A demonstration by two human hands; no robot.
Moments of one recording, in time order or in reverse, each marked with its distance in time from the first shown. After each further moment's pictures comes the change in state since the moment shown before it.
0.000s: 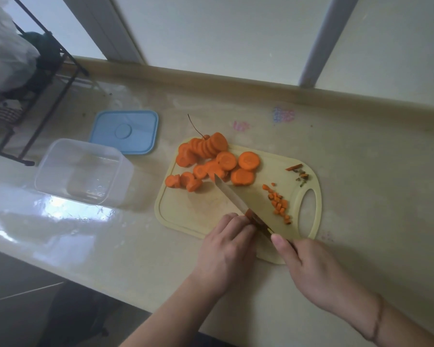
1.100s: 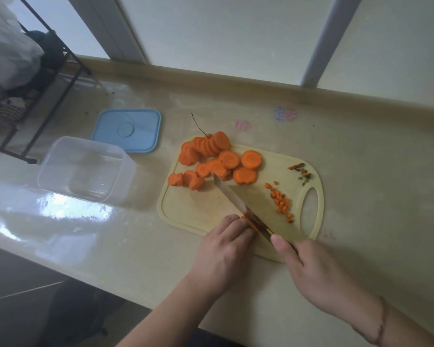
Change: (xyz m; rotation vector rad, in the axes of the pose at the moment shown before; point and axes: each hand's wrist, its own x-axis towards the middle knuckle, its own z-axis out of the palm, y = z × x) left_hand -0.005 -0.005 -0.009 0.011 -0.044 0.045; right_hand -0.004 -0.006 0.001 0.000 -0.001 -0.021
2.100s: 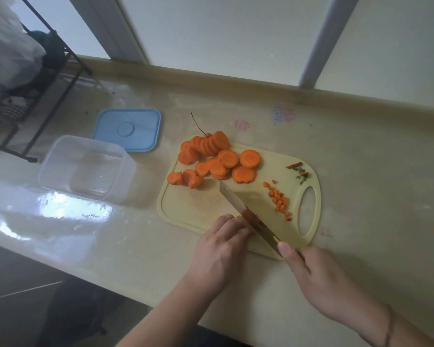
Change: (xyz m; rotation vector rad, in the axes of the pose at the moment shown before) left_hand -0.006 -0.001 -0.005 0.018 -0.028 -0.014; right_hand -0.016 0.006 -0.003 0.036 -0.021 0.032
